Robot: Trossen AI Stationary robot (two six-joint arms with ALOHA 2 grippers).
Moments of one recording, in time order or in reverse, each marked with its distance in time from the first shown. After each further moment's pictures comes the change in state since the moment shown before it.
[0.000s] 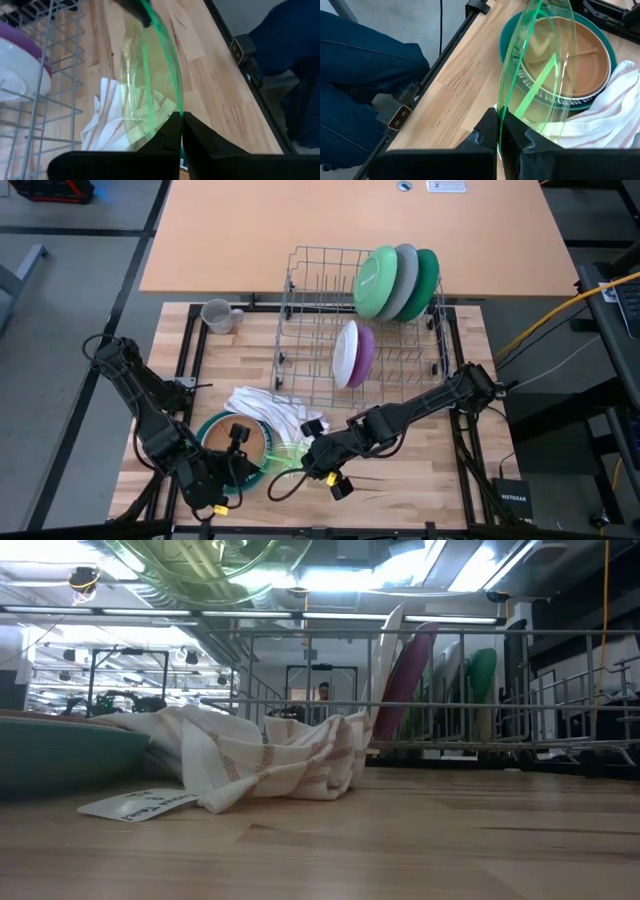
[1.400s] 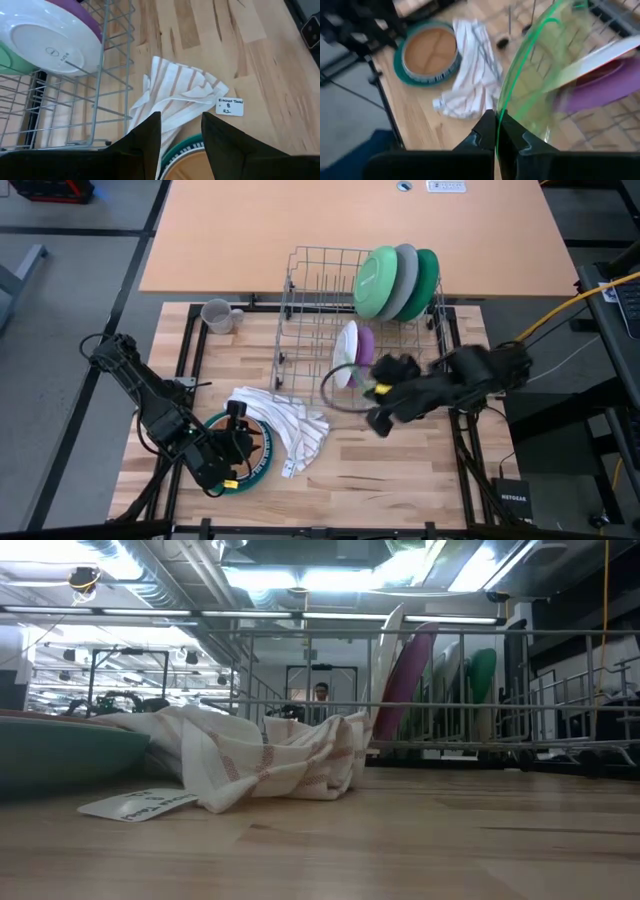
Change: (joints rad) left arm 0.084 -0.045 -0.007 -0.164 -0.102 -0.027; right arm 0.010 -0.242 0.422 -0.844 0.423 0.995
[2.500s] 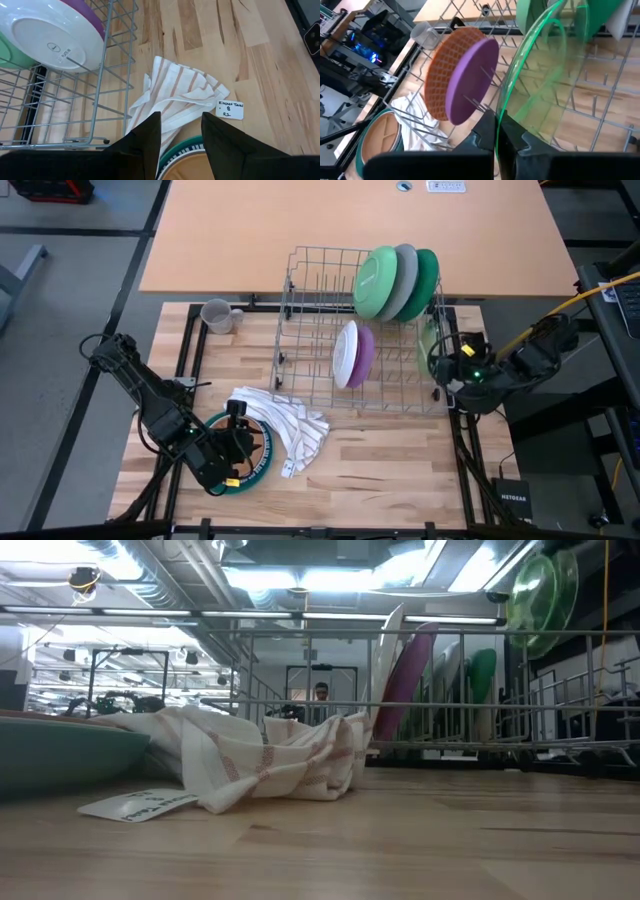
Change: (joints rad) left arm 0.007 0.001 0.000 0.003 -0.004 -0.034; right arm 0.220 -0.868 -1.126 0.055 0.475 0.847
